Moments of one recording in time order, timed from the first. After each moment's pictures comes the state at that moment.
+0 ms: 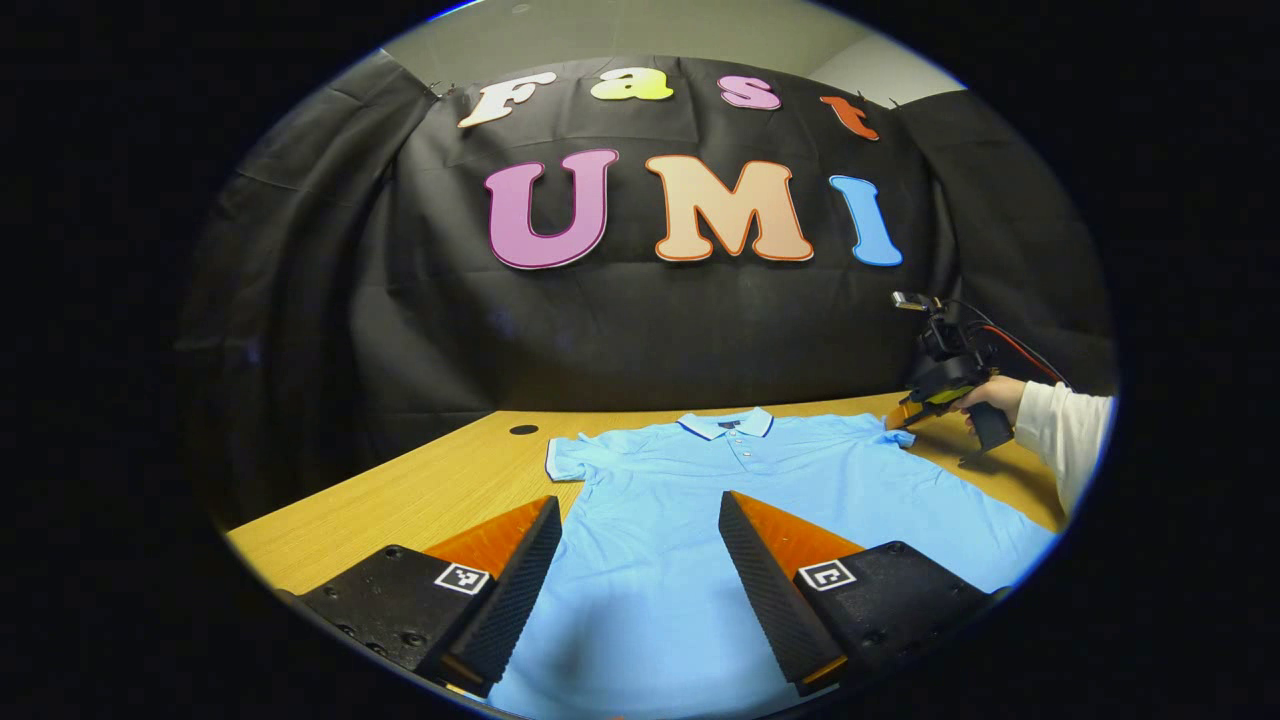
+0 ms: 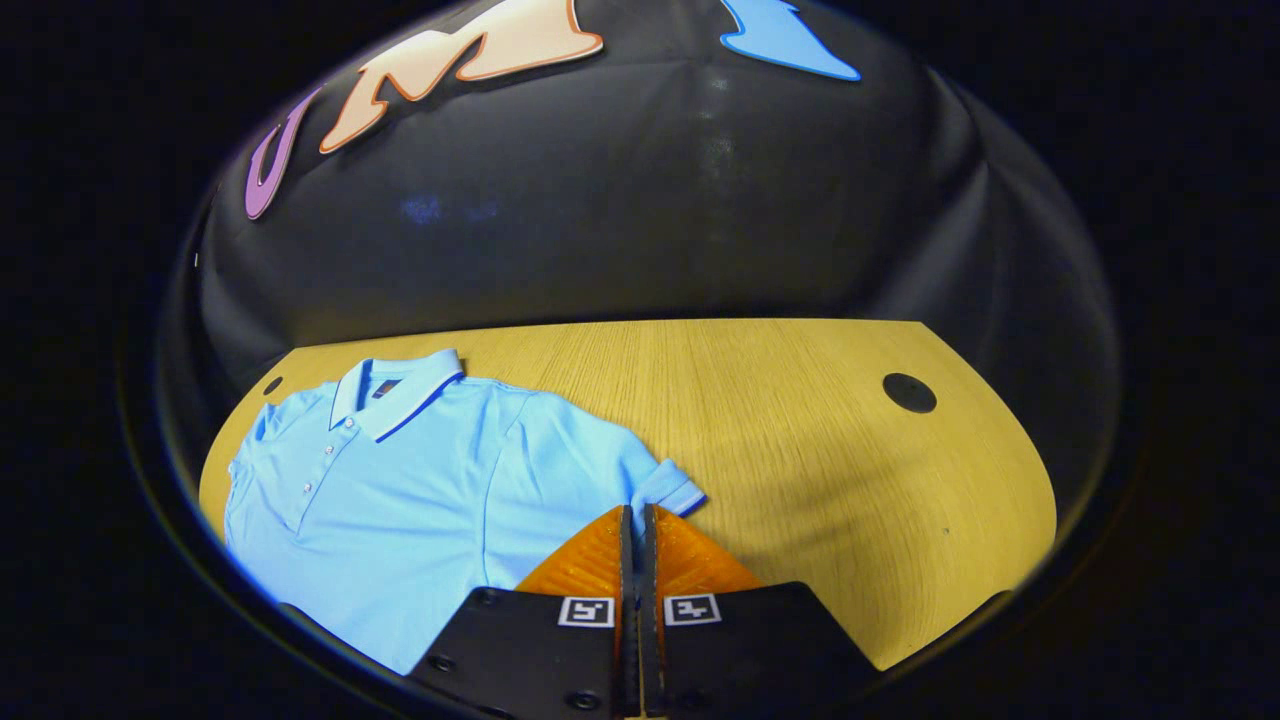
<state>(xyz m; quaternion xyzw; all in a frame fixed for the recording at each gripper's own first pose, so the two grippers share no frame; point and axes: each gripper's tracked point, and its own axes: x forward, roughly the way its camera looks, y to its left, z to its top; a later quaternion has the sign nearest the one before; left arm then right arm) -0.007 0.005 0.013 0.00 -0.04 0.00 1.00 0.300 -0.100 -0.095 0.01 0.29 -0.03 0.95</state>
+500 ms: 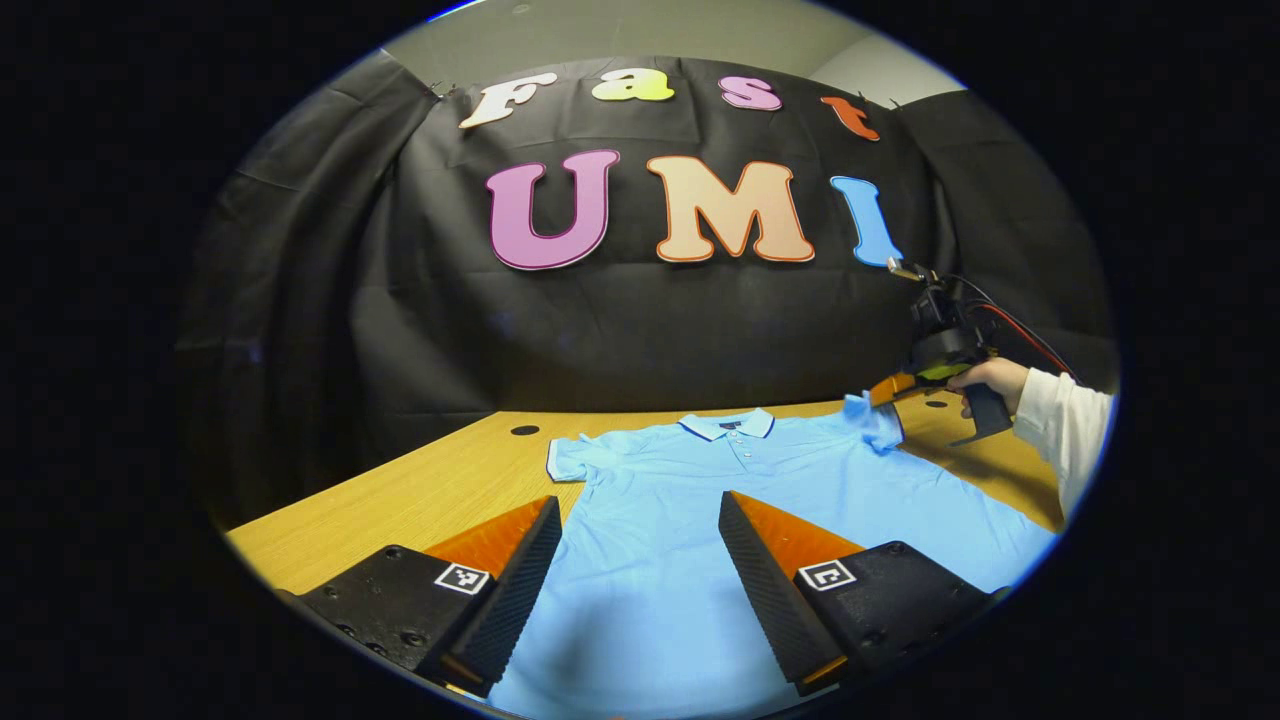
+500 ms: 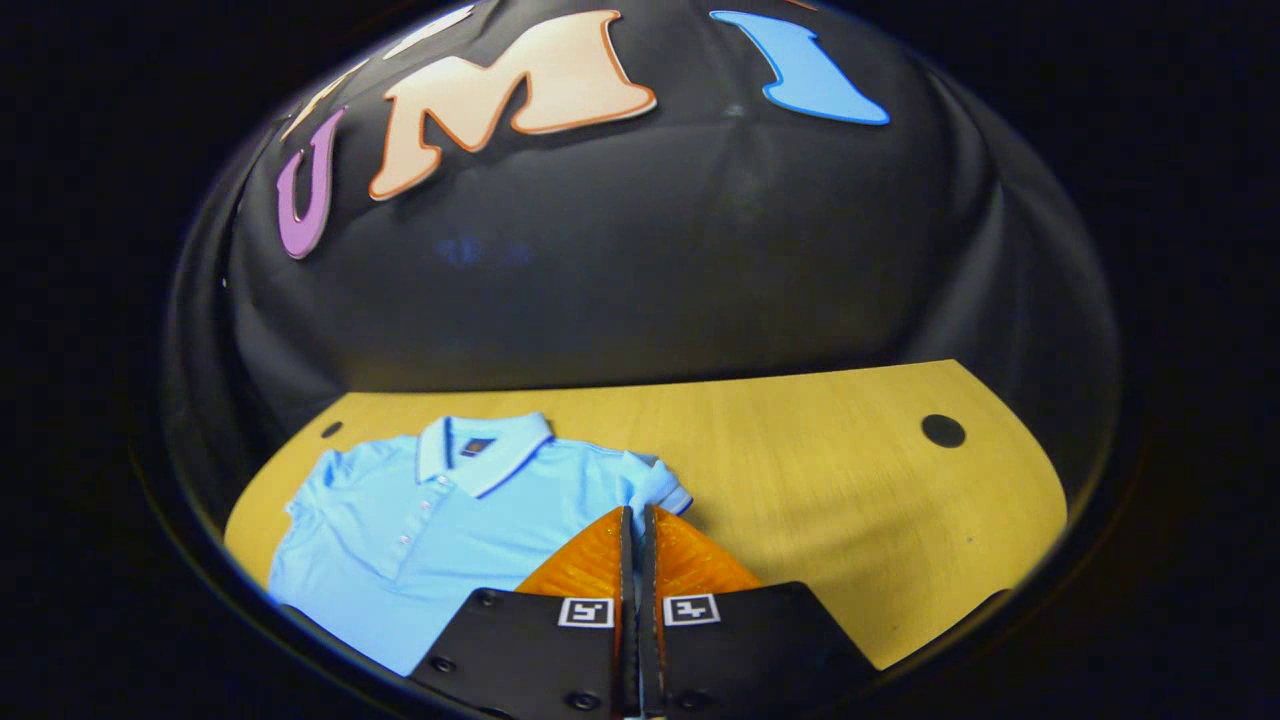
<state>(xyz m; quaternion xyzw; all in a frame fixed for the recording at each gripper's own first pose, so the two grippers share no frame) -0.007 0.006 0.012 0.00 -0.04 0.01 1.00 0.296 -0.015 -0.025 0.06 0.22 0.05 0.97</state>
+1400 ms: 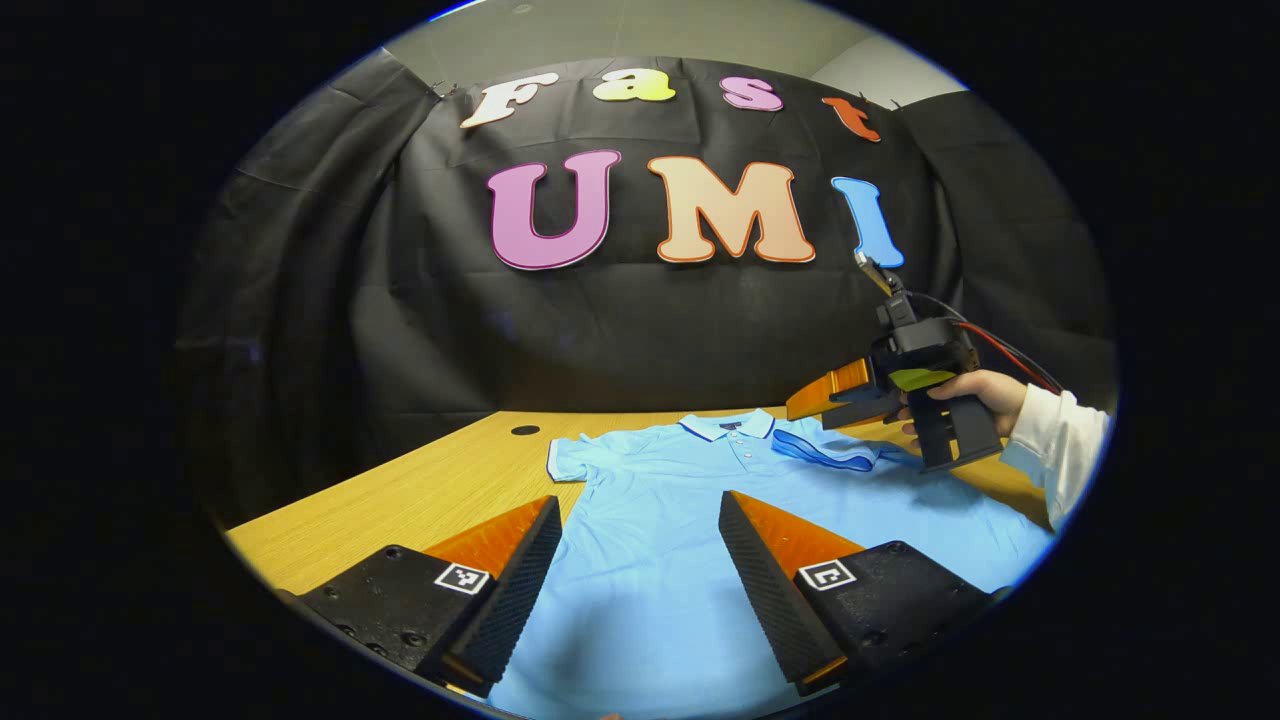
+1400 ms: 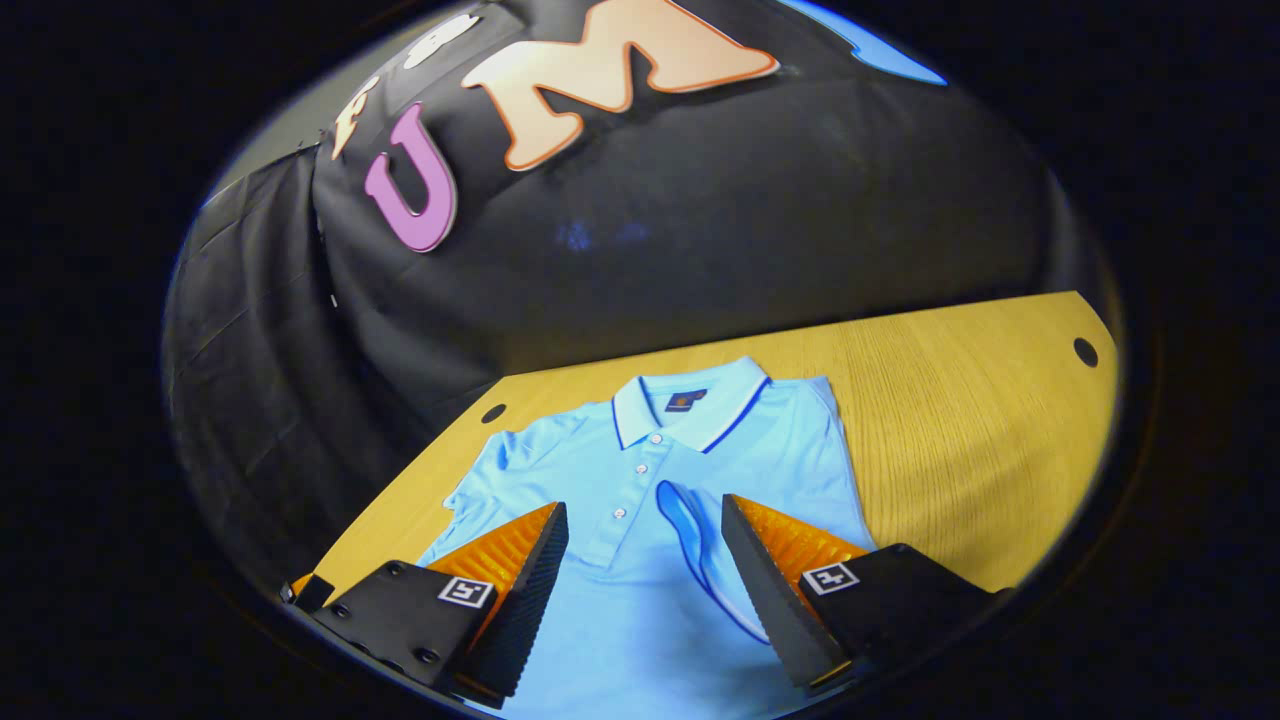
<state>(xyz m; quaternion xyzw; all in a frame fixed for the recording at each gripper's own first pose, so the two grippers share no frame) -0.007 0.007 0.013 0.00 -0.05 0.01 1.00 0.232 0.121 -0.034 0.12 0.25 0.21 0.94</state>
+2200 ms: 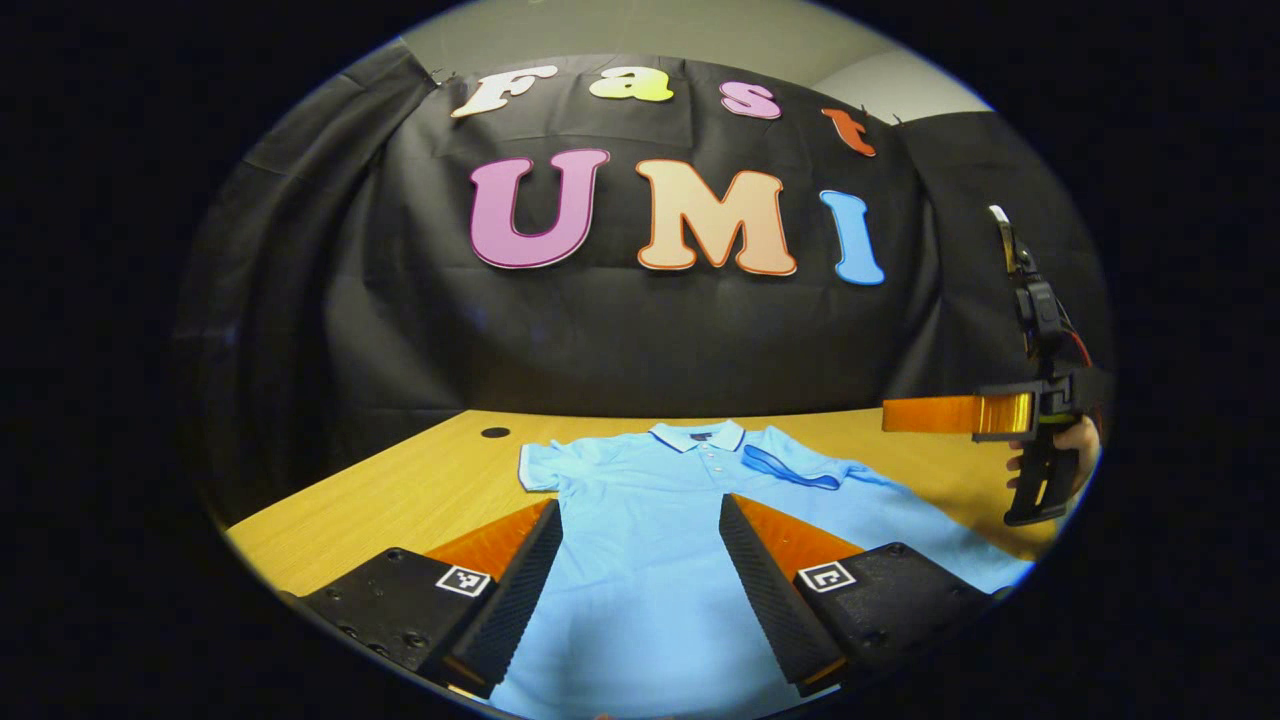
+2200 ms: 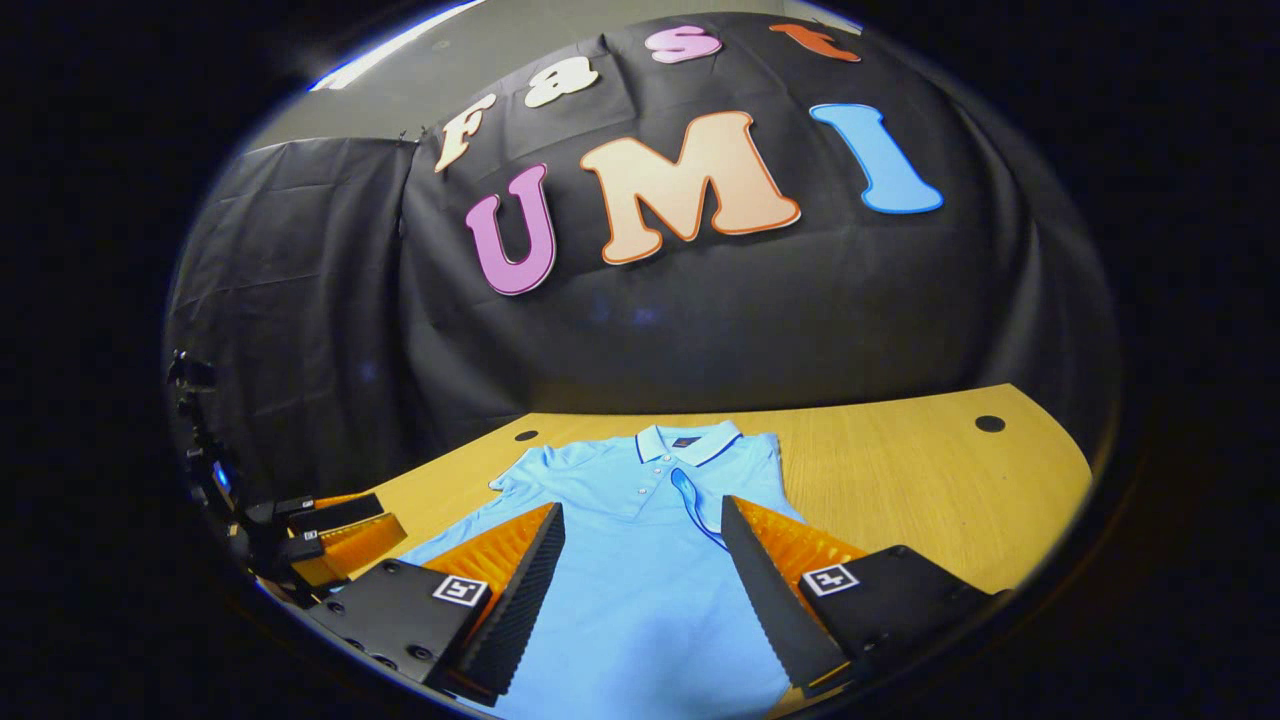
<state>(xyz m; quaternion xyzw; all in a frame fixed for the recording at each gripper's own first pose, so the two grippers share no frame) -0.002 -0.009 0.040 -0.04 -0.03 -0.08 1.00 0.075 0.059 0.035 0.06 0.09 0.19 0.98</state>
